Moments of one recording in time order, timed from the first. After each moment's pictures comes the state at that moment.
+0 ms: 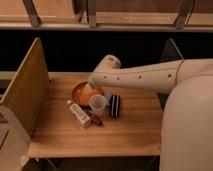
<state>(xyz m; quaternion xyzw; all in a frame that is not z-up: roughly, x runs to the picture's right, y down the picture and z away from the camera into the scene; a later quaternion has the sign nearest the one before) -0.073 -0.026 0.792 -0.13 -0.12 0.35 0.92</state>
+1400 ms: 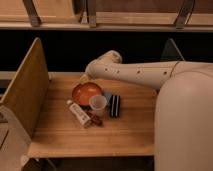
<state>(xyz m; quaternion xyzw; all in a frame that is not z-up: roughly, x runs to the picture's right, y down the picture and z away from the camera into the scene) -0.109 -0.101 0.816 -0.07 -0.24 0.29 0.92</state>
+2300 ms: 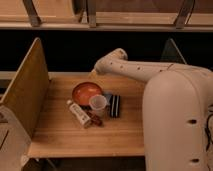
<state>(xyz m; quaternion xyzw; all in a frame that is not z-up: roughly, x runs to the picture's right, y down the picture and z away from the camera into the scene) -0.061 -0.116 0.891 -0.09 -0.18 0.36 0.91</state>
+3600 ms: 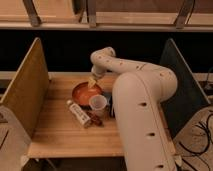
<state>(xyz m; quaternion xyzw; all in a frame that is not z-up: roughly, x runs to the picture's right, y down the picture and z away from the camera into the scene) -0.059 -0.052 0.949 -0.24 -0.03 0.33 0.91</state>
